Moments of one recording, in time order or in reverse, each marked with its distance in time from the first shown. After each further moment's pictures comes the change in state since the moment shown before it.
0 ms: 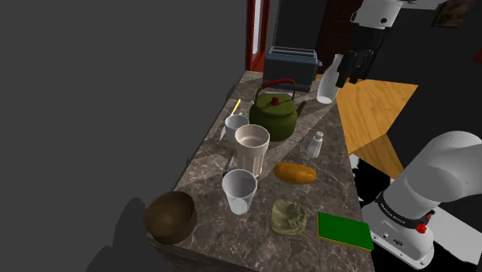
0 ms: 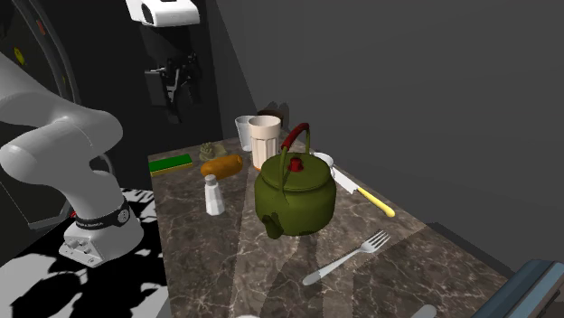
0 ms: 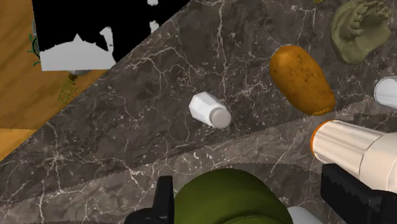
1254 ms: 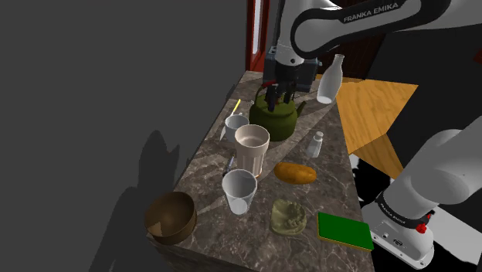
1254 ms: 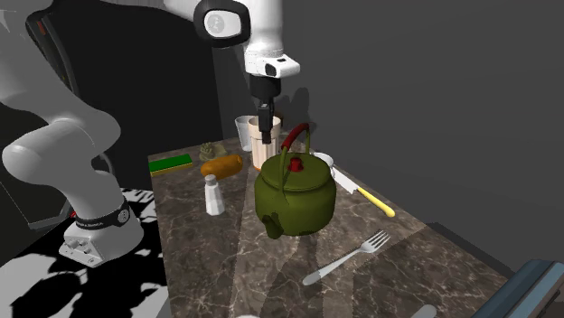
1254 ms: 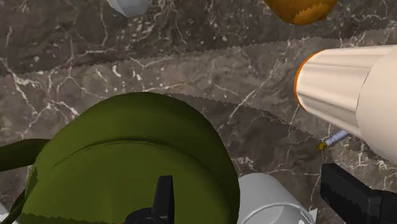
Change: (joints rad) arm 0.097 0.469 0.254 0.105 0.006 0.426 0.184
